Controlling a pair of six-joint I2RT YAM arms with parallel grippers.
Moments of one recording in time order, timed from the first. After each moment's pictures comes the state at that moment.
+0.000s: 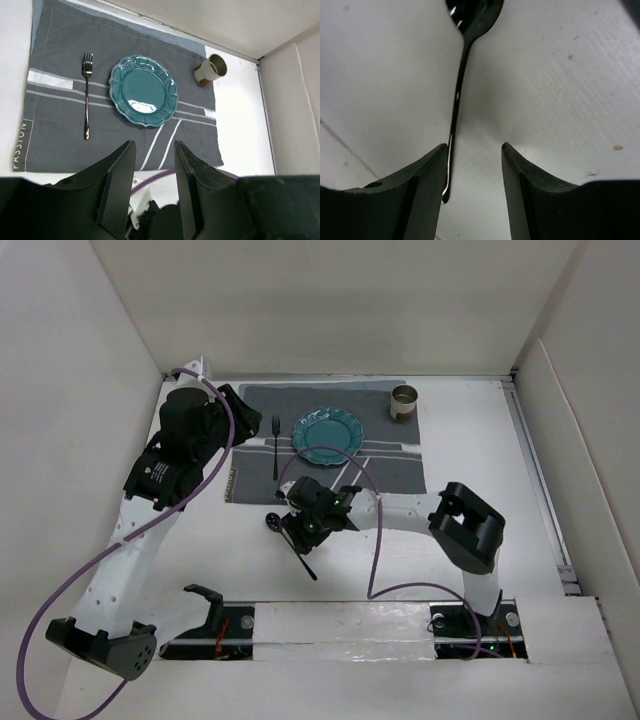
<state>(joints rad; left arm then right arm) -0.37 1.07 1.37 -0.64 -0.08 -0.60 1.05 1.91 1.28 -0.39 -0.14 0.31</state>
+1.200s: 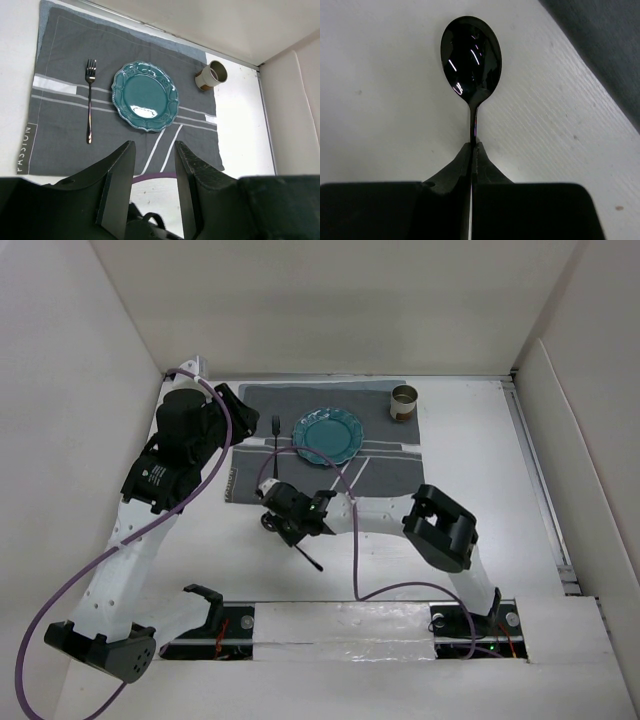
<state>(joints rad) -0.37 1.06 1.37 -0.64 -0.10 -0.59 1.13 2.09 1.49 -0.36 0.11 0.31</state>
